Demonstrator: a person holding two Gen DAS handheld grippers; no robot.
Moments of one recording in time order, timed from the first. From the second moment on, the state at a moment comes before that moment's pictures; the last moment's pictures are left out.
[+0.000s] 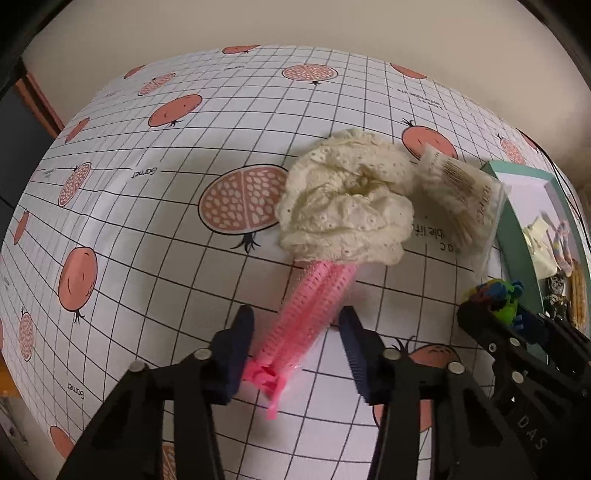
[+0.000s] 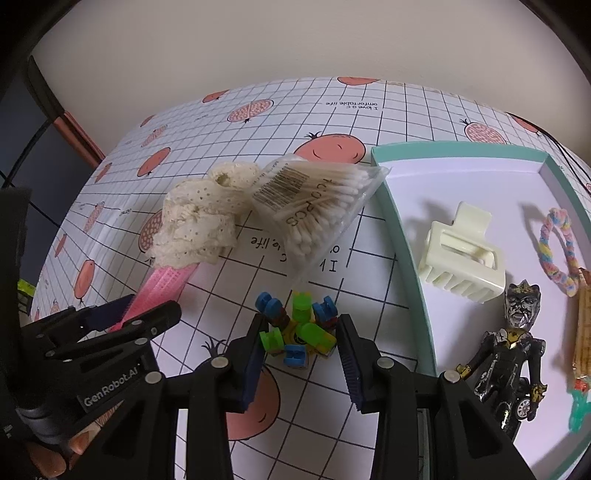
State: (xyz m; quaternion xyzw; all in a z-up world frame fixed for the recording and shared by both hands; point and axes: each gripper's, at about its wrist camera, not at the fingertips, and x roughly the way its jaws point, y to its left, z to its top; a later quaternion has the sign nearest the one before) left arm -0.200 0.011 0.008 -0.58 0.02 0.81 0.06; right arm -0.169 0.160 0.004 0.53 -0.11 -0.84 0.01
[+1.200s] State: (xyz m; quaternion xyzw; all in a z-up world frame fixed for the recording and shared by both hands) left arm -0.173 0.020 0.050 -0.58 0.01 0.81 0.09; right arm -0.143 0.171 0.039 0.51 -0.09 -0.85 0.02
